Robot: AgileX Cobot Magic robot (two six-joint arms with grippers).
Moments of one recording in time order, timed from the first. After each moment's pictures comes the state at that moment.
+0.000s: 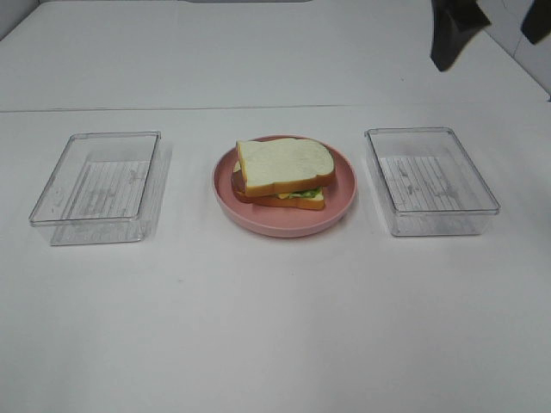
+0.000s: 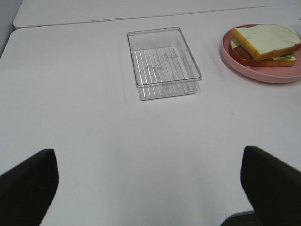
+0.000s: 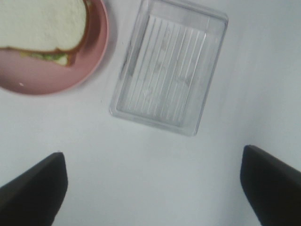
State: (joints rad) left arm 0.08 0.00 -0.52 -0.14 1.08 0.15; right arm 0.33 1.61 -1.56 -0.17 1.21 0.00
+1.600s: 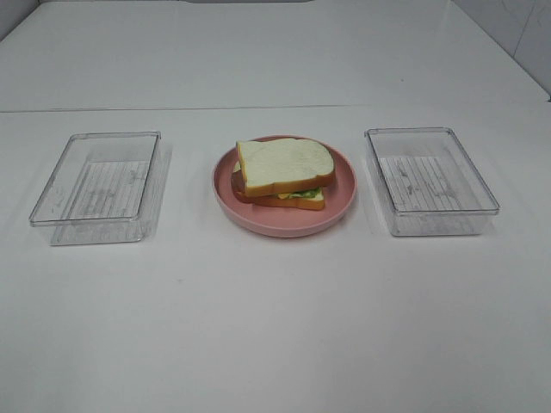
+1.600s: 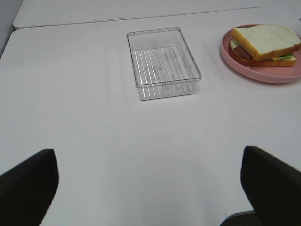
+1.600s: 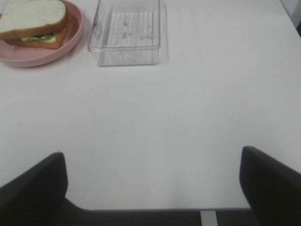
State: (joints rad) left arm 0.08 0.00 -0.52 -0.14 1.08 0.15; right arm 0.09 0.00 -0.47 -0.08 1.14 0.06
